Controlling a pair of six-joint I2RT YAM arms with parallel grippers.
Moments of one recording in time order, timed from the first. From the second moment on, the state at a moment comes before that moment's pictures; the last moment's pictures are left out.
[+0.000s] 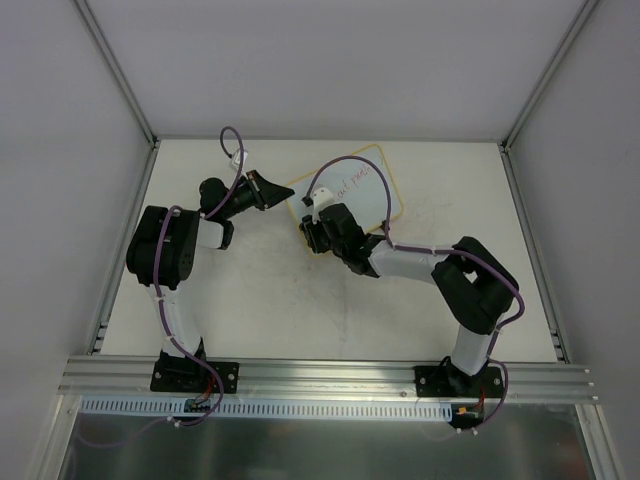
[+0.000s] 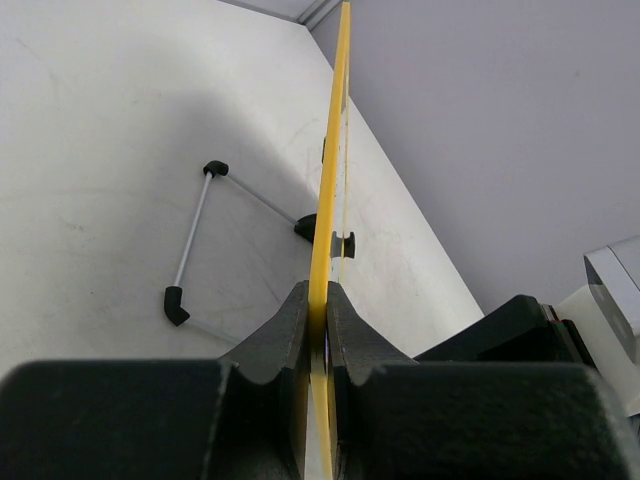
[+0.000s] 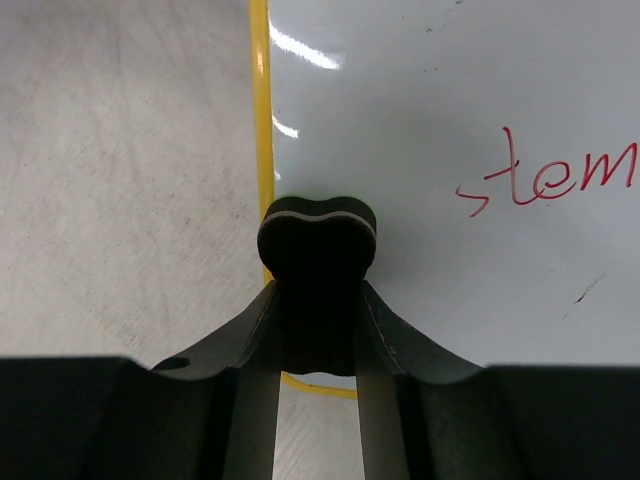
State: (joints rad) left arm -0.14 1.98 0.88 1.17 0.83 -0.89; right arm 0.85 1.81 1.04 0.25 0.15 0.14
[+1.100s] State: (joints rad) left arm -0.14 1.98 0.88 1.17 0.83 -0.89; right arm 0.58 1.82 1.08 0.19 -0.28 0.27
